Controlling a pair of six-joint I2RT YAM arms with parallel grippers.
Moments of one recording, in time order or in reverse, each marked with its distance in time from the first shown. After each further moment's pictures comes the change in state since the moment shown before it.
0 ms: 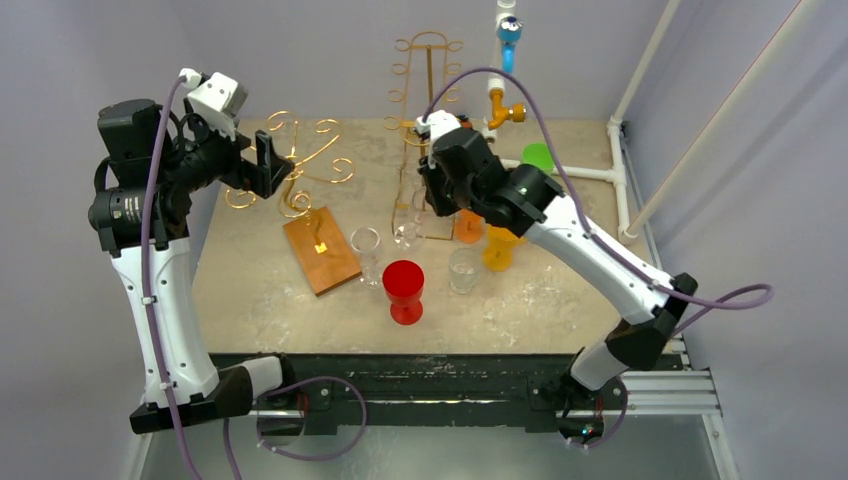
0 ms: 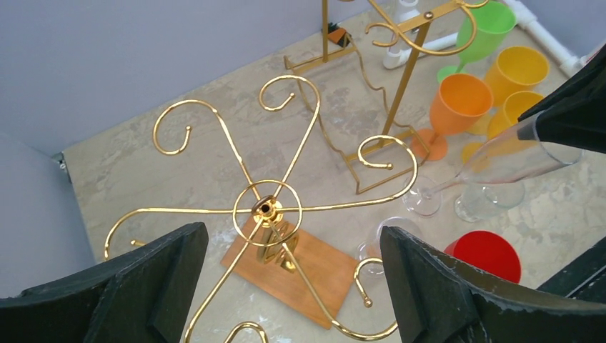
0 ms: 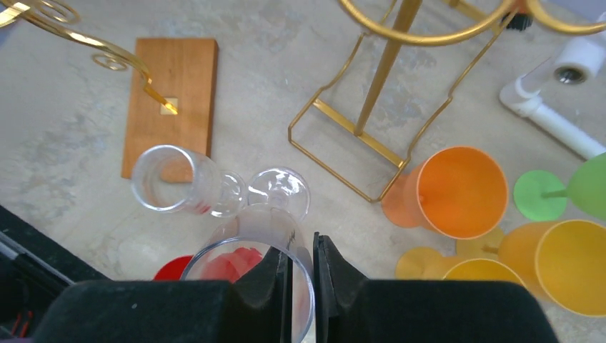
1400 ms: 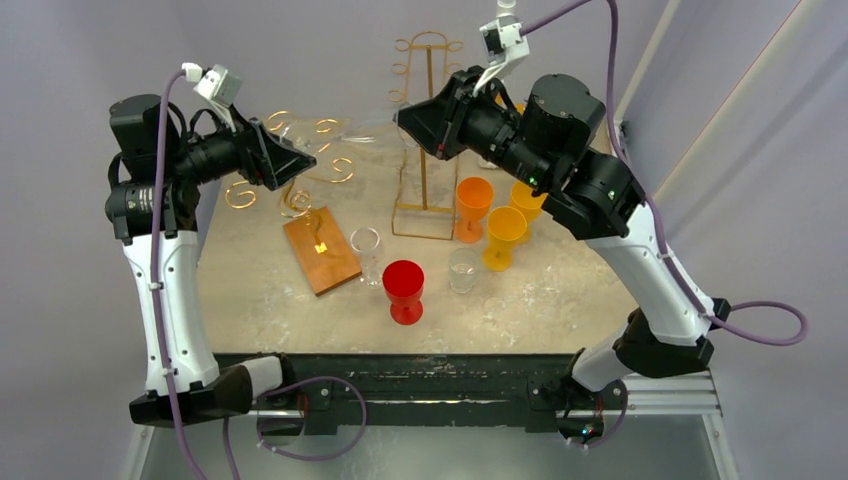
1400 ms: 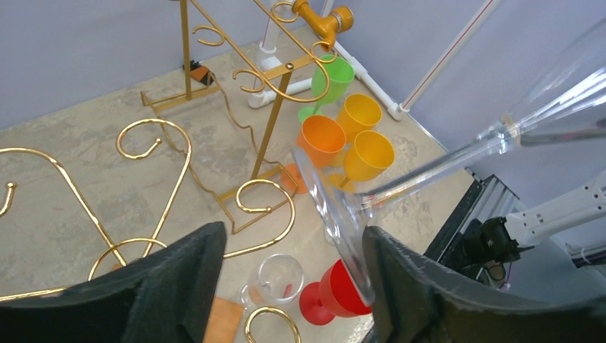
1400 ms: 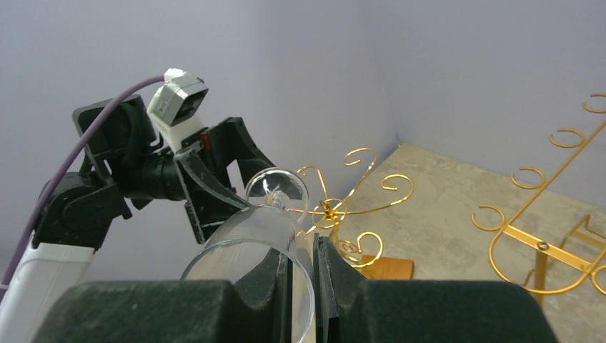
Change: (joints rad) left arm -0.001 -0.005 -0.119 0.212 0.371 -0.341; right arm 0.040 -0.073 0.430 0.255 -0.223 0.174
